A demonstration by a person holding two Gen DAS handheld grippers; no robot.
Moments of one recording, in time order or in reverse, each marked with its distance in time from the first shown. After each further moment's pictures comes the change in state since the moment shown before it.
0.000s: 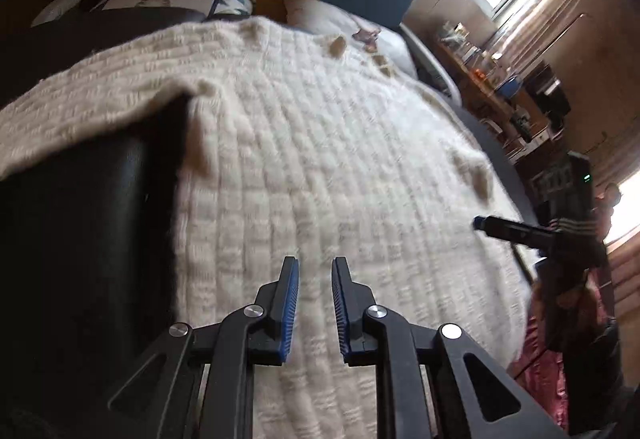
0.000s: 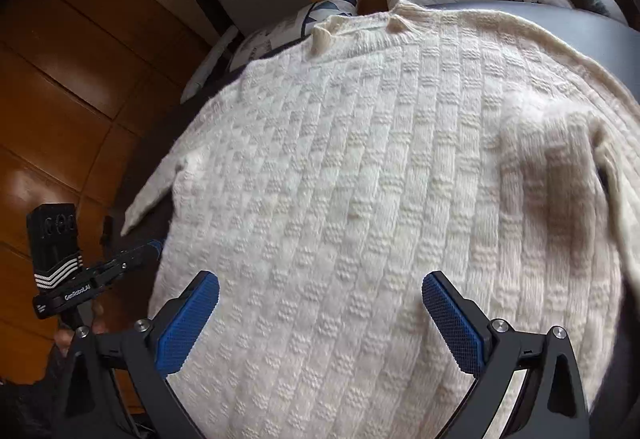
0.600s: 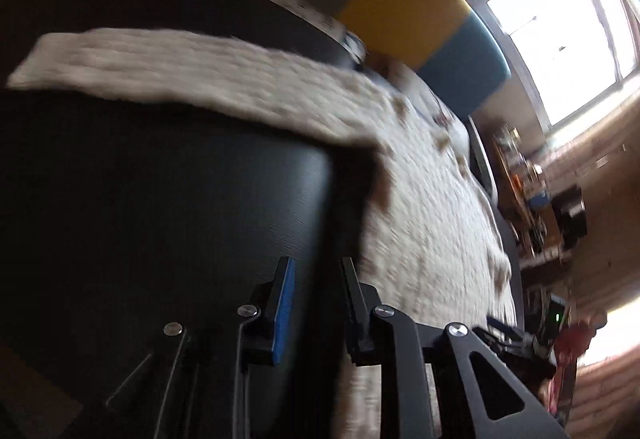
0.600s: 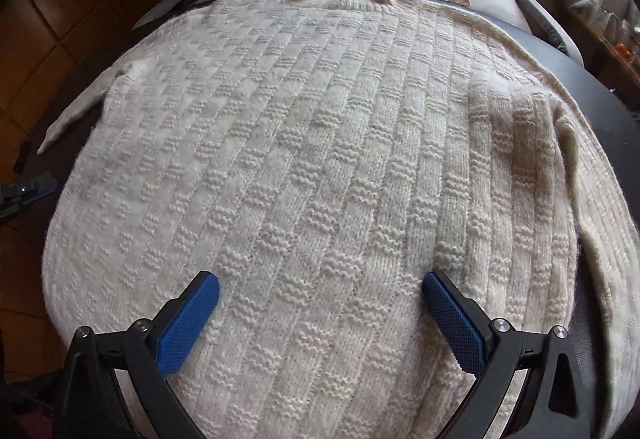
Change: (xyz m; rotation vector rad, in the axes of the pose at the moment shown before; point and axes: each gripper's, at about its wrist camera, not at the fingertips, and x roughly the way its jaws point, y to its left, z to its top) left arm -0.114 0.154 -0.071 -0.478 -0.196 0.025; right arm 0.011 0.022 -0.059 -0.169 0.043 -0.342
